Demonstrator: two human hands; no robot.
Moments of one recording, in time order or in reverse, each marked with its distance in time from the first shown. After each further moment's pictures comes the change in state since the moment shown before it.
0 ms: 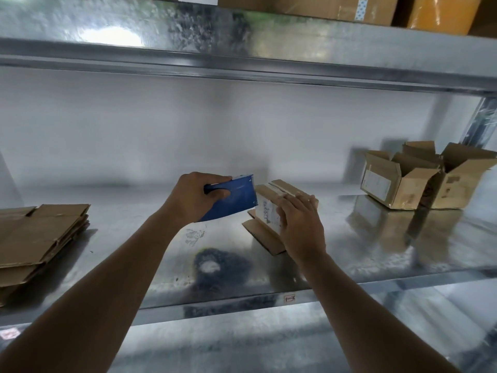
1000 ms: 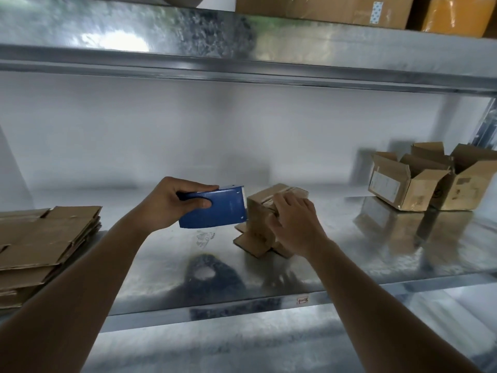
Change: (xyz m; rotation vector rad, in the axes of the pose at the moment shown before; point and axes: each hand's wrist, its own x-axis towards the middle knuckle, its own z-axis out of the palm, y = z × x) left_hand -0.022 -0.040 -0.058 -0.312 -0.169 0.072; right_hand 0.024 -0.030 -0.015 -0.036 -0.427 -0.016
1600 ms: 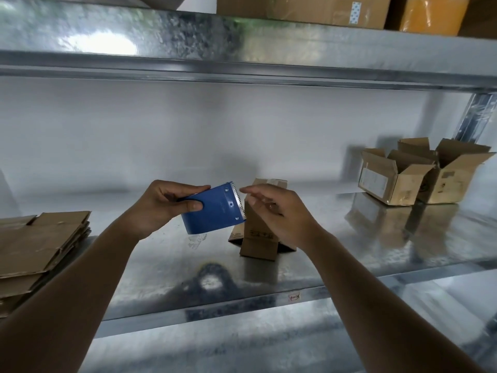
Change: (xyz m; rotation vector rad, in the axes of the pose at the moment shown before) left_hand -0.003 0.002 0.008 -0.362 -0.058 0.018; right_hand -0.012 -0.022 -0.041 0.732 0.103 -0.215
